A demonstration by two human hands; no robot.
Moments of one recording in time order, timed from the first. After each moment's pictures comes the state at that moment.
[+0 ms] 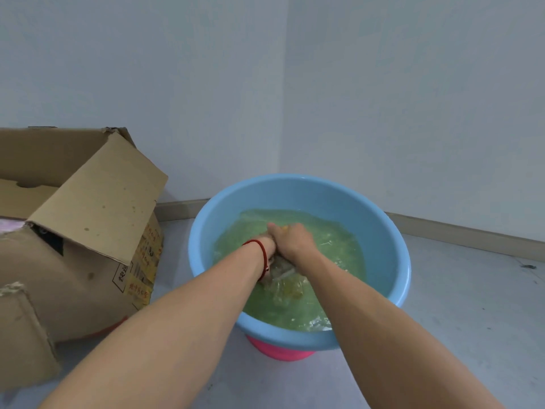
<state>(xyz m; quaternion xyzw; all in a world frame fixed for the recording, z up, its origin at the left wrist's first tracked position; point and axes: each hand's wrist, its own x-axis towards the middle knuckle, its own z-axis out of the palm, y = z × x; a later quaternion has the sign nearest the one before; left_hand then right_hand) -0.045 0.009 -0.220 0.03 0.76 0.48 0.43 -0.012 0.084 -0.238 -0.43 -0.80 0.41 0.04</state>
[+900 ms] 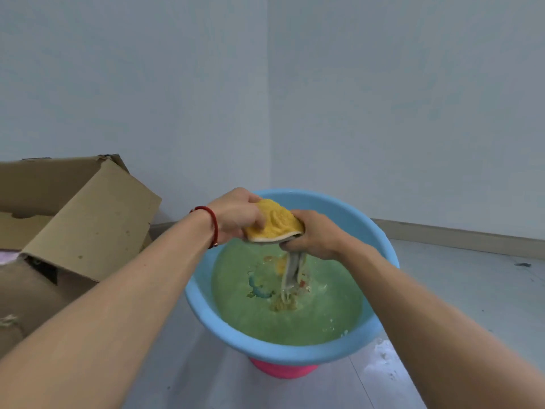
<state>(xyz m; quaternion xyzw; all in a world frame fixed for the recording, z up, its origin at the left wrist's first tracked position) -0.082 -0.014 -0.121 0.28 0.76 0.46 0.36 0.037 0.138 -0.183 -0.18 -0.92 0.35 0.08</state>
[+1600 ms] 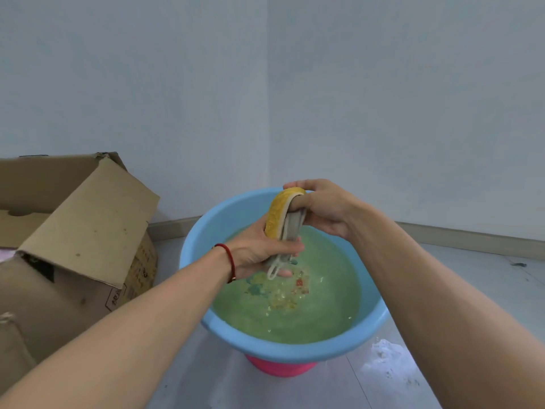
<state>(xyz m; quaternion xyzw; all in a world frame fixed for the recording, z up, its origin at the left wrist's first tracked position) -0.054 -0.009 -0.185 0.31 0.63 0.53 0.47 0.038 0.125 -0.119 -0.23 -0.66 0.71 0.10</state>
